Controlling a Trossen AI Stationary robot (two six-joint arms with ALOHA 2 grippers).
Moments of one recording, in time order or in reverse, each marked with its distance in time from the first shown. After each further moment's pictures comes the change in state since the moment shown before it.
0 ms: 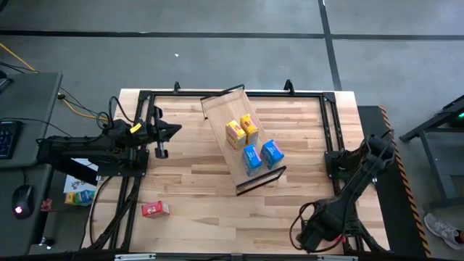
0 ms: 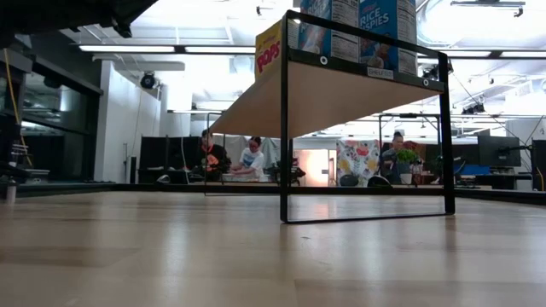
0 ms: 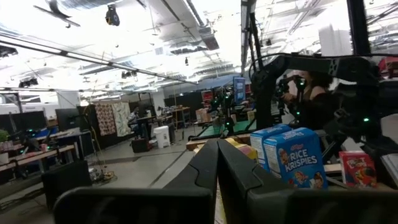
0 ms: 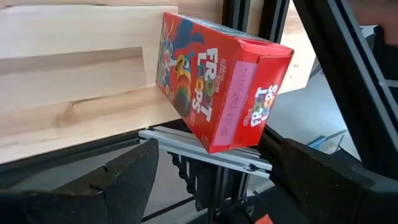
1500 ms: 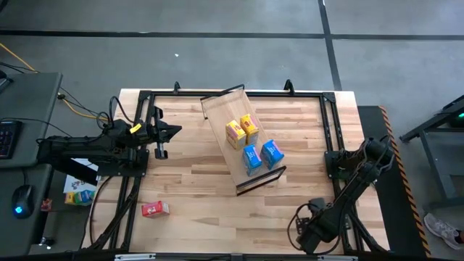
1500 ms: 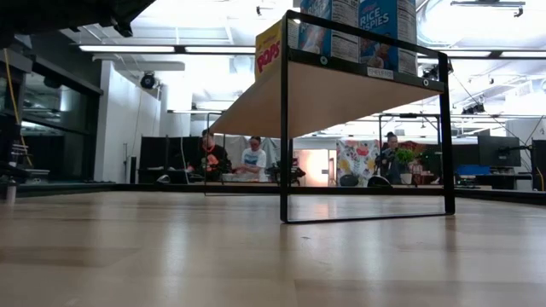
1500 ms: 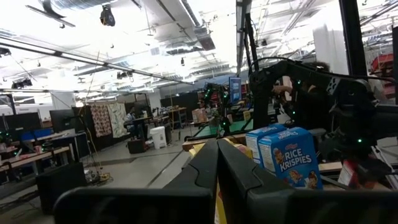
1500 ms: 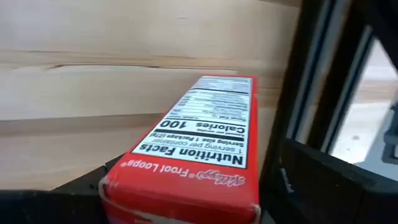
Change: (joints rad) left arm 0.000 0.000 0.000 -0.002 0.018 0.000; right arm 0.037 0.035 -0.181 0.181 0.217 -0.056
